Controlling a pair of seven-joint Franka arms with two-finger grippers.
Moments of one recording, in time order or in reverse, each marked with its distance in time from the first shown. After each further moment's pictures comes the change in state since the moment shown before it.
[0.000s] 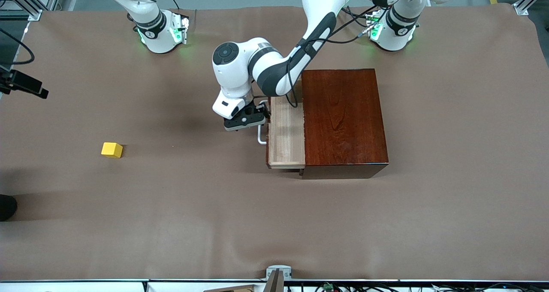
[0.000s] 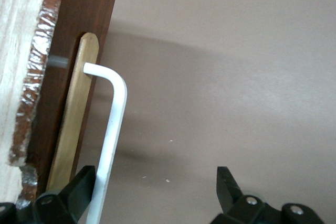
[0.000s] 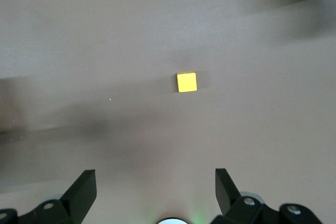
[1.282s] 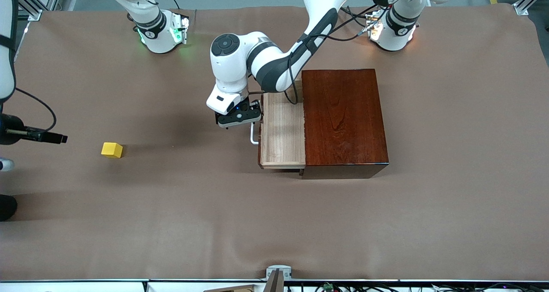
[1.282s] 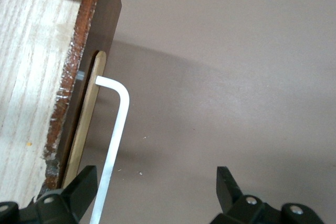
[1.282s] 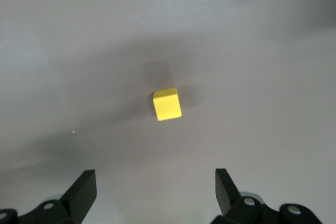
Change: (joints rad) left arm 0.006 -0.012 0.001 0.047 -0.044 0.022 -0.021; right arm -0.098 0.289 -0.004 -0.006 0.001 0.181 0.000
